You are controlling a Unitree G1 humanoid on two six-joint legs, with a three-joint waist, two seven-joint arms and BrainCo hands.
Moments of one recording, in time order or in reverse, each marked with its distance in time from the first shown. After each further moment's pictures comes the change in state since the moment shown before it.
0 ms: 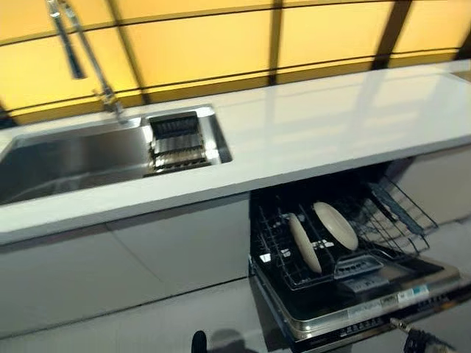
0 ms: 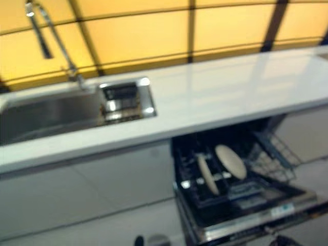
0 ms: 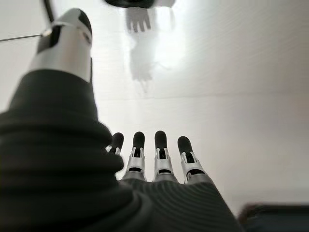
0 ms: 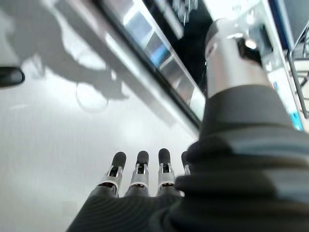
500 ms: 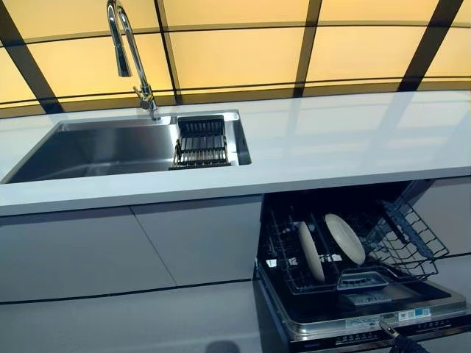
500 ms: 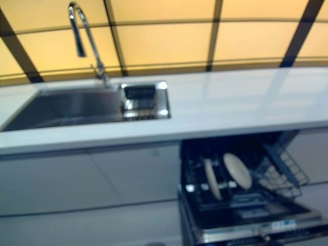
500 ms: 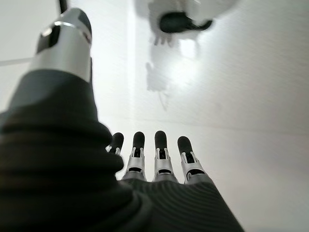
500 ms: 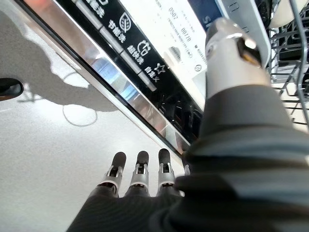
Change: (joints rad) left arm 0.037 -0.060 -0.069 -0.039 -0.039 -0.083 0.017; right arm -0.012 0.028 -0.011 0.040 0.052 -0.079 -0.018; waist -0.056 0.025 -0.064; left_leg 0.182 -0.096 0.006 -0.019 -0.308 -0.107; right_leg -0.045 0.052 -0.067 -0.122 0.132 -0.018
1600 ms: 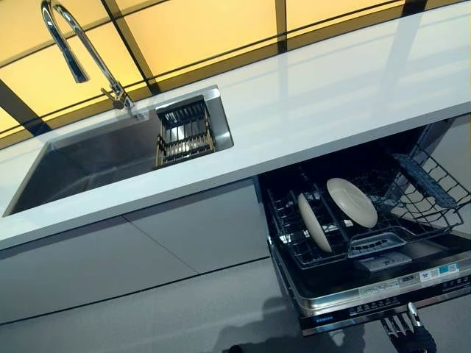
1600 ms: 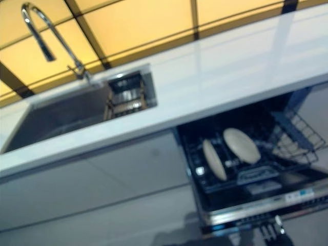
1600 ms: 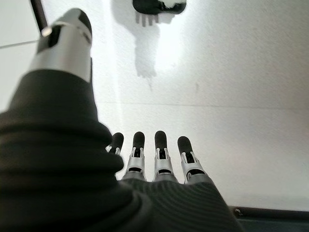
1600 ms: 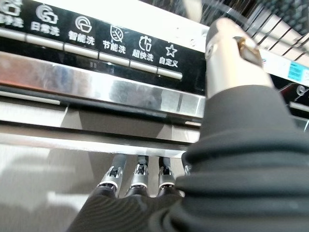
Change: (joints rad) left arm 0.064 -0.100 0.009 0.000 -0.034 -0.095 -0.049; right arm 0.065 0.029 -0.016 -0.044 0.668 -0.156 0.549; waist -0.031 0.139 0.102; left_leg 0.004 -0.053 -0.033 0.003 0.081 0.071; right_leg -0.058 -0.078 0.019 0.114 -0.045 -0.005
